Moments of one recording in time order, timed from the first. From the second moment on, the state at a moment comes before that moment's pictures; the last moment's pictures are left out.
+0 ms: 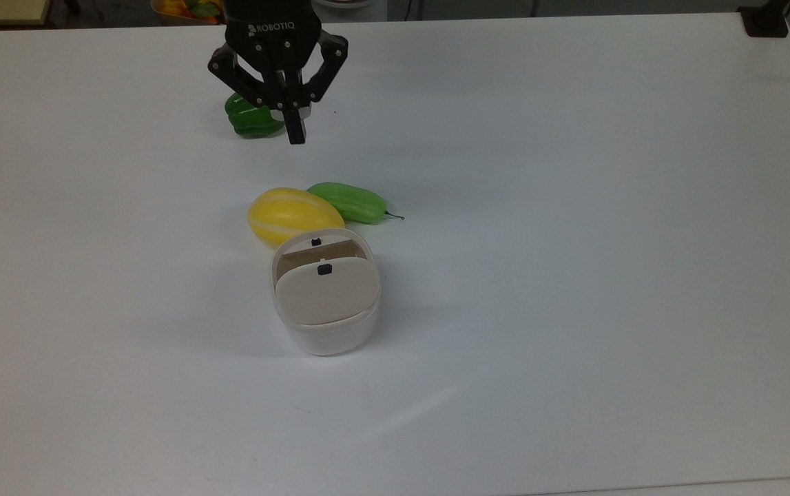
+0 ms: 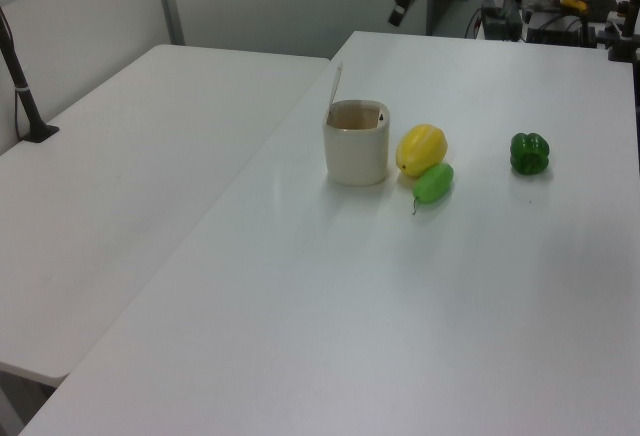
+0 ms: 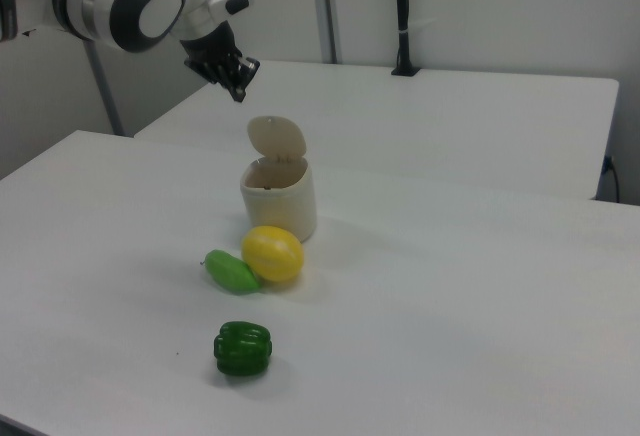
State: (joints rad) arm 0.15 0.18 -0.12 -1.50 0.17 2.15 -0.14
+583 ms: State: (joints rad) arm 0.20 0.35 -0.12 -1.46 0.18 2.53 -0.13
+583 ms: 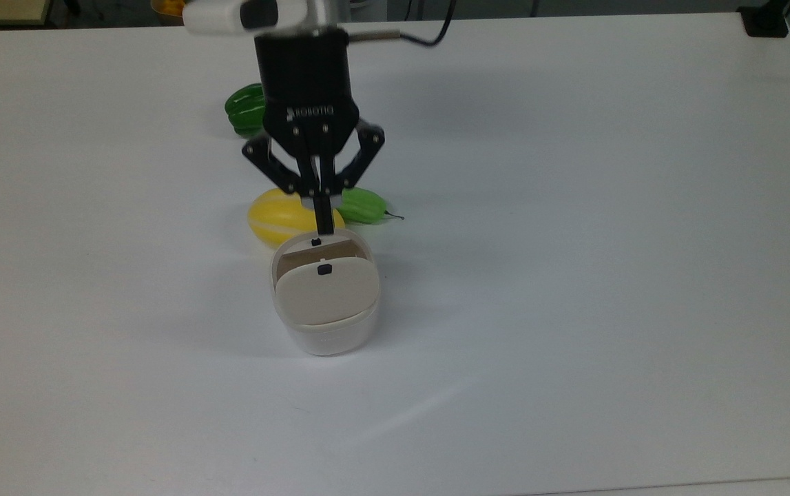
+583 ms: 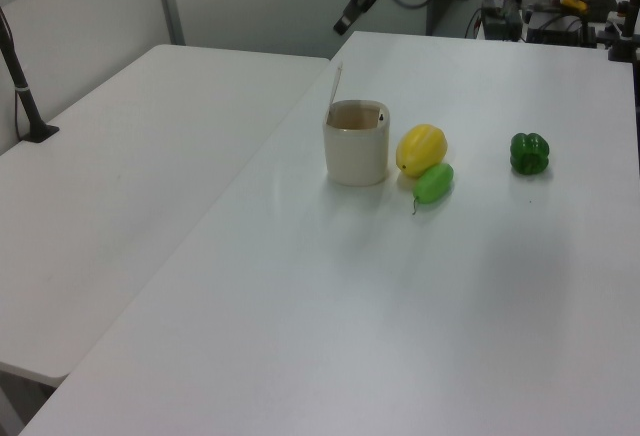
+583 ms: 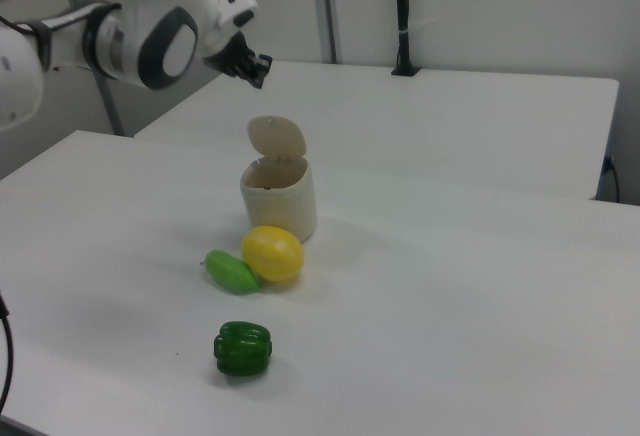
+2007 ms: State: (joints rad) arm 0.15 0.46 -0.13 -1.42 0.18 2.27 -0.14
